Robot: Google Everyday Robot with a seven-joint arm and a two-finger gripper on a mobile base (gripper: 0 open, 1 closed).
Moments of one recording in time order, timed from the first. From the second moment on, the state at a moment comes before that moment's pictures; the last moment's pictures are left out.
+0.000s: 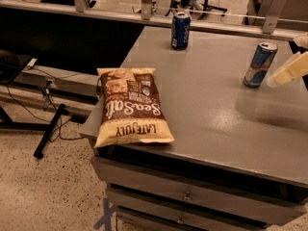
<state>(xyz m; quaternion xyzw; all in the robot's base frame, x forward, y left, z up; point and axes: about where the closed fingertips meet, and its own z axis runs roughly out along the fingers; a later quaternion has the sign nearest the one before) 0.581 -0.351 0.933 -0.40 0.84 0.06 0.35</state>
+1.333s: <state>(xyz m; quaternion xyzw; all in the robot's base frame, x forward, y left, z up) 0.645 -0.342 0.912 -0.30 0.81 0.19 0.46</state>
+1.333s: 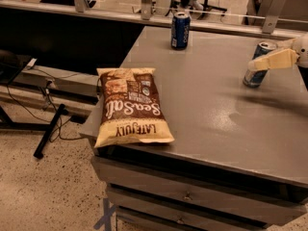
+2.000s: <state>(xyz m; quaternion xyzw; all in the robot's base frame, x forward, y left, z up) 0.646 -0.318 0.937 -0.31 0.78 0.24 0.49</state>
